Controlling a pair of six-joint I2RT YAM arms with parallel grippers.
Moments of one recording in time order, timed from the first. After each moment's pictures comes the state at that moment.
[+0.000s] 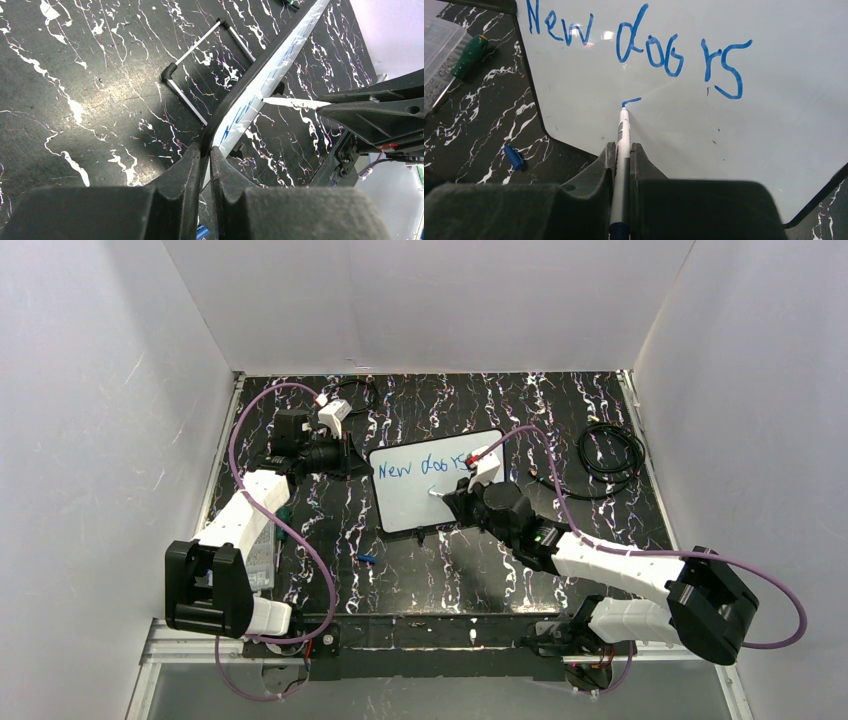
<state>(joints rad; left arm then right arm) -0.15 1.37 0.96 -0.30 0.72 -0.12 0.94 1.19 0.59 0.30 0.25 0.29</state>
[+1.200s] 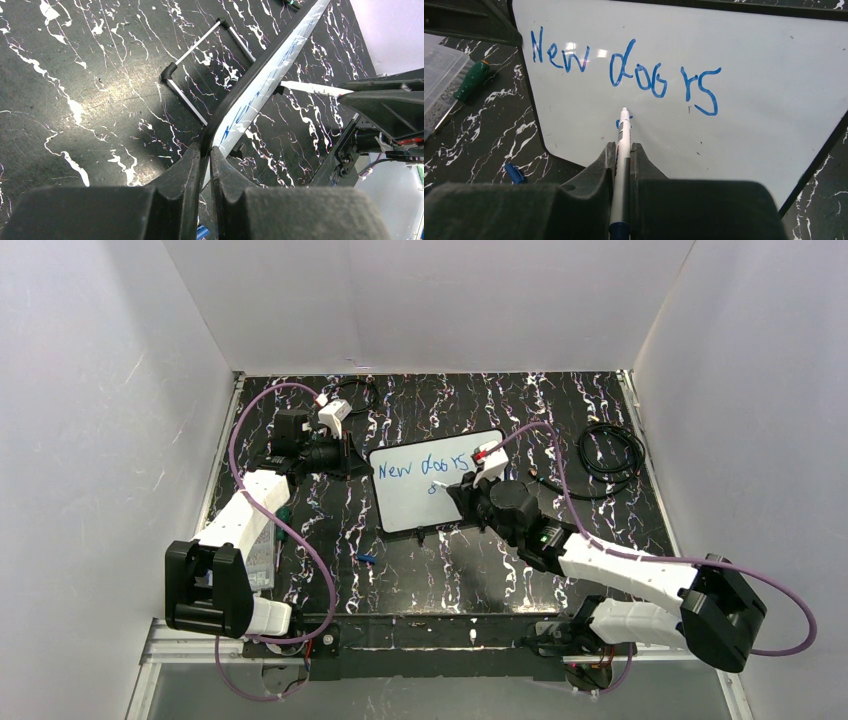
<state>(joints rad) -0.15 1.37 0.96 -0.30 0.71 -0.12 0.94 1.15 0.61 0.28 0.30 0.28</state>
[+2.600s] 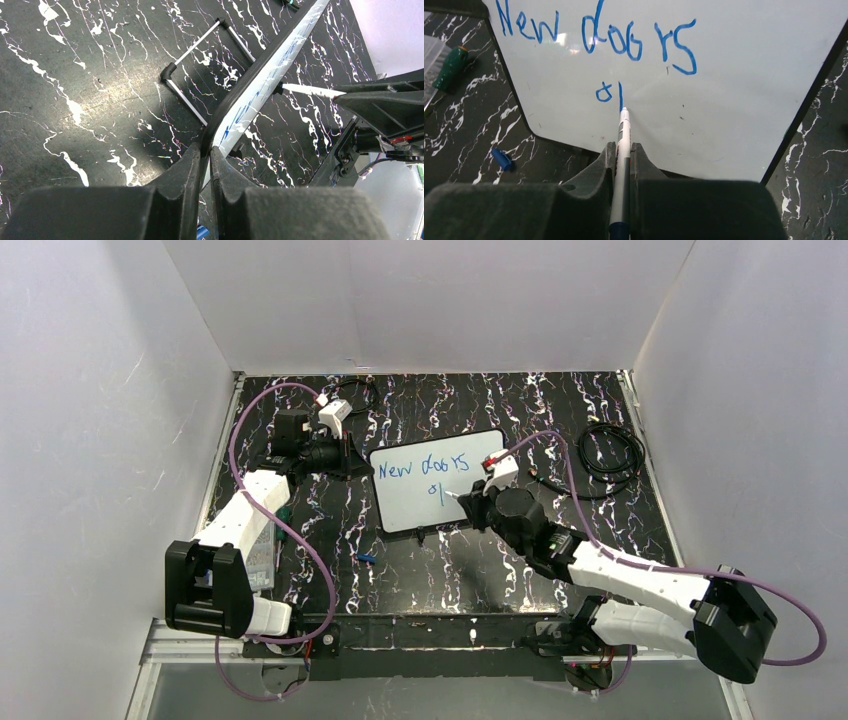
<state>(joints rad) -0.15 1.36 0.96 -0.30 0.71 -0.12 0.94 1.06 0.55 0.17 0.33 0.34</state>
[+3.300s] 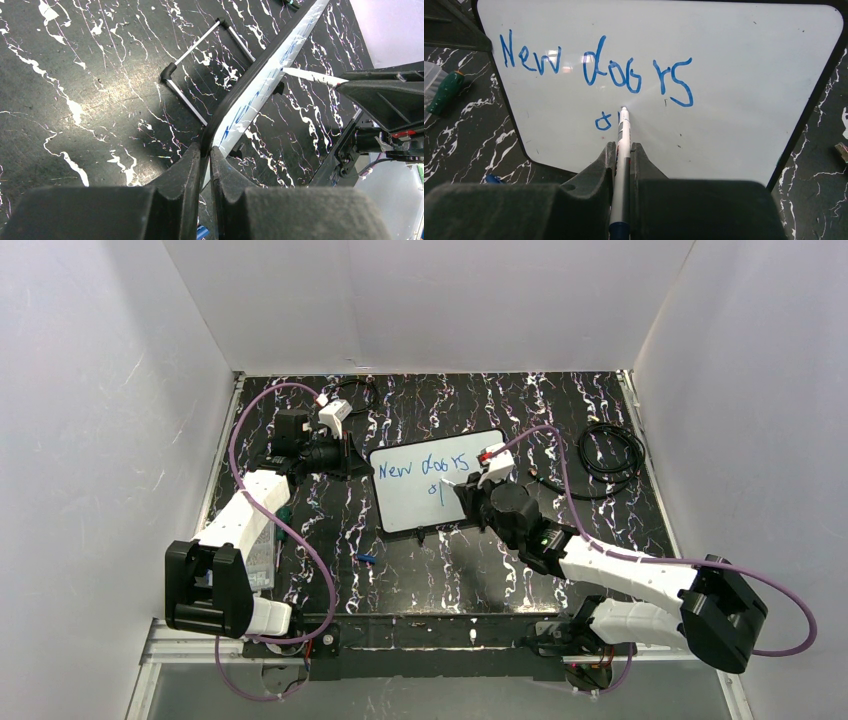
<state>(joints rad) -0.15 1.36 0.96 -0.30 0.71 -0.12 0.94 1.13 0.58 0.29 0.40 0.29</state>
